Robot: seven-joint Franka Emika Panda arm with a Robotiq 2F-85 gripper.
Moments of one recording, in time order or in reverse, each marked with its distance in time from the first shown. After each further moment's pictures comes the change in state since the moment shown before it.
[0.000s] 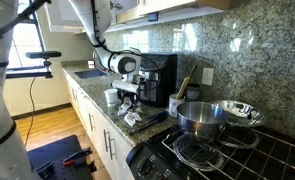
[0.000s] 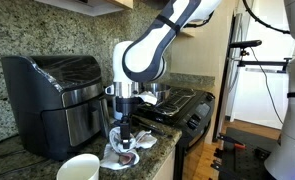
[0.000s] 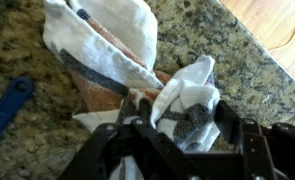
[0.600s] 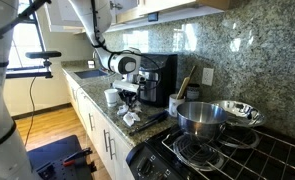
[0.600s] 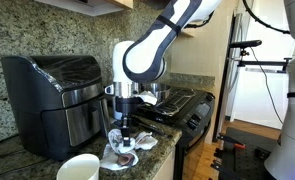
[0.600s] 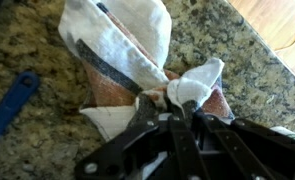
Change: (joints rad) arm 0.000 0.001 -0.001 0.000 -0.024 0.011 0.004
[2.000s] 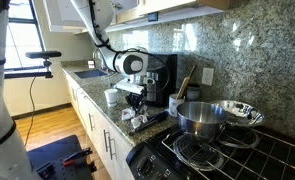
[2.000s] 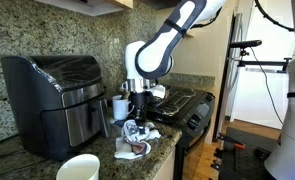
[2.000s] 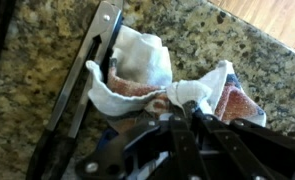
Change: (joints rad) arm -0.005 -0.069 -0.124 -0.071 -0.064 -0.053 0.139
